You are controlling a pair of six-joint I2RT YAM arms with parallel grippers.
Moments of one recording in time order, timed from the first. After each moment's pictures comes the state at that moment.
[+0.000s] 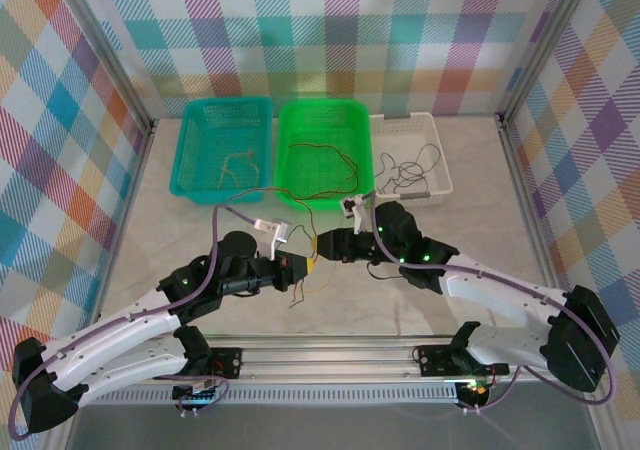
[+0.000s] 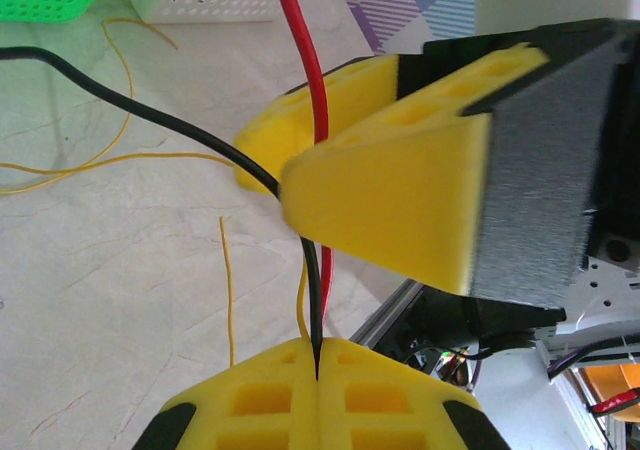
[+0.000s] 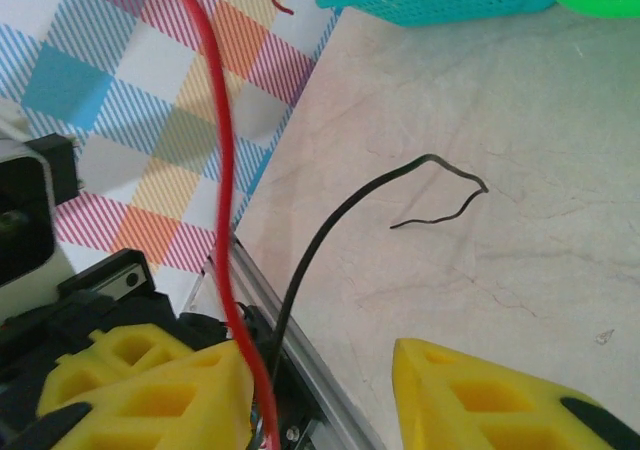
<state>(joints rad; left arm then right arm) -0.92 0.80 0.64 -0.27 0.18 -0.74 0.87 1.17 0.73 0.06 -0.38 0.79</state>
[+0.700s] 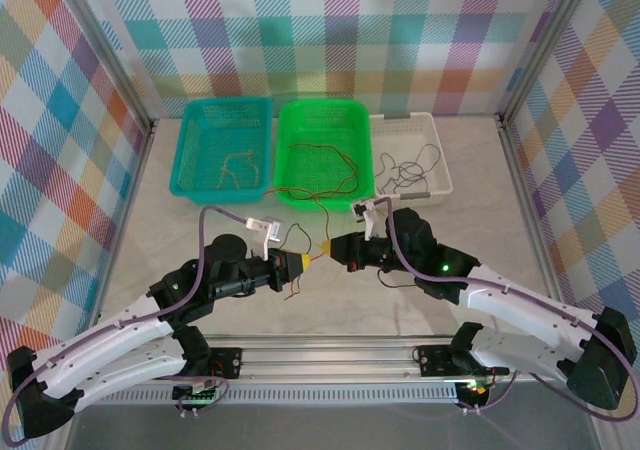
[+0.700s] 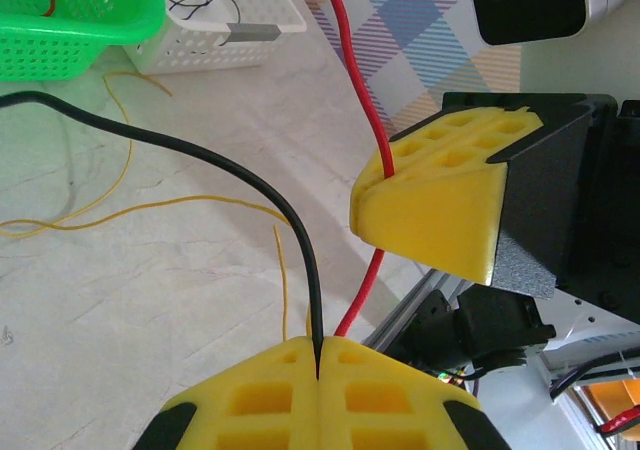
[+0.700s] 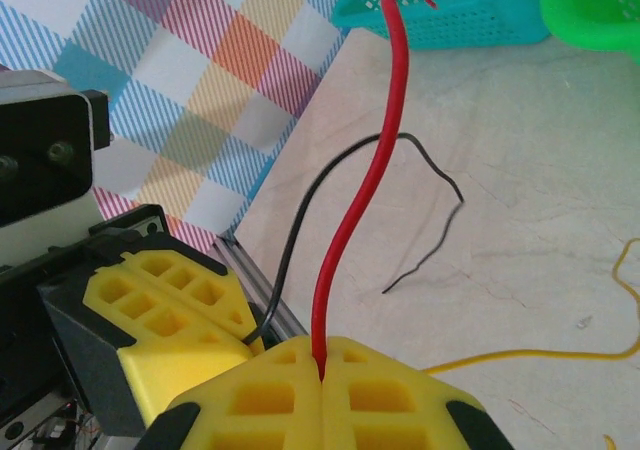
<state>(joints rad) -0.93 0.74 0.65 -0.28 0.13 -0.71 0.90 0.99 0.73 -0.09 -0.28 0.74</state>
